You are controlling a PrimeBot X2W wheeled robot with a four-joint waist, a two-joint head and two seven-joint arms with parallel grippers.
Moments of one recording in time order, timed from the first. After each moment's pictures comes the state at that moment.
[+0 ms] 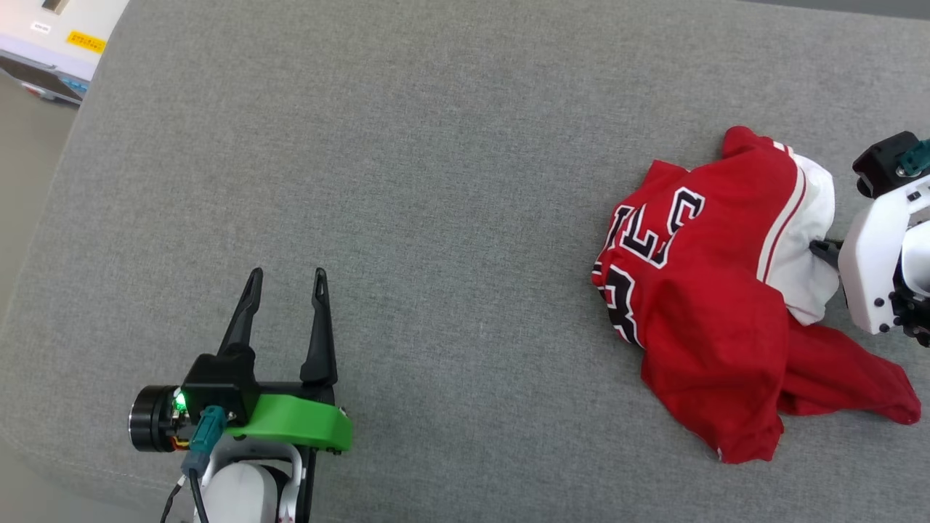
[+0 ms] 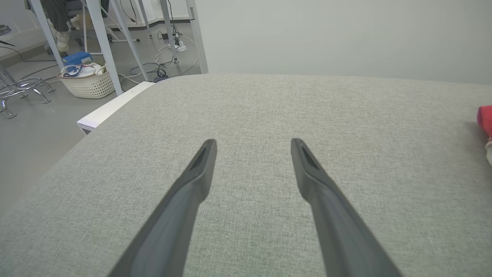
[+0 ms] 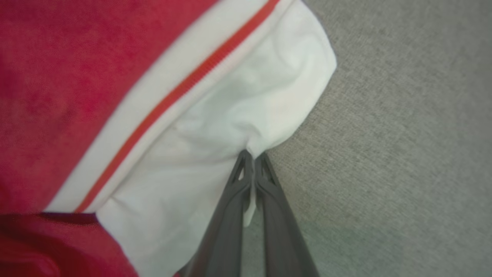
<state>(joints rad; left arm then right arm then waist) -0.10 0.05 -0.06 0.05 -0.09 0.01 -0.26 -0.70 -0.73 0.65 0.35 0.80 0.13 0.63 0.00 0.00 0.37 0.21</state>
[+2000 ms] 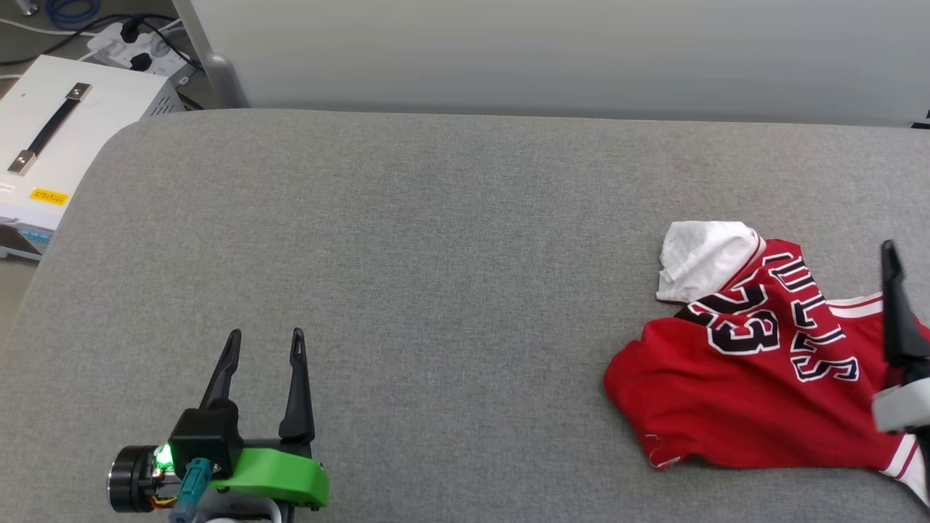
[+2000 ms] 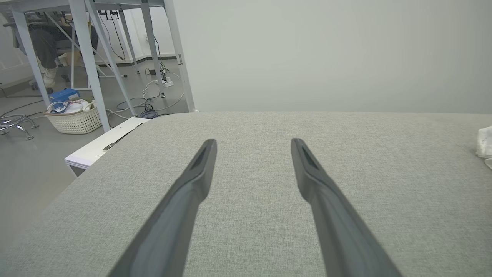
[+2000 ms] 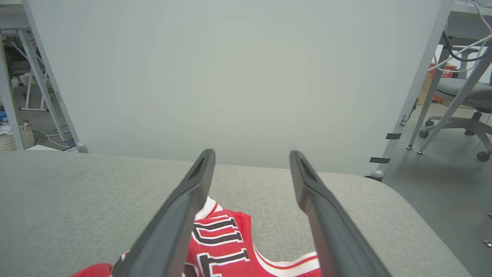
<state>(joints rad) 0.03 0.05 0.01 0.04 -0.04 -0.02 -0.26 -0.08 -0.34 -0.13 -0.02 0.33 0.13 -0.15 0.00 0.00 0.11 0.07</state>
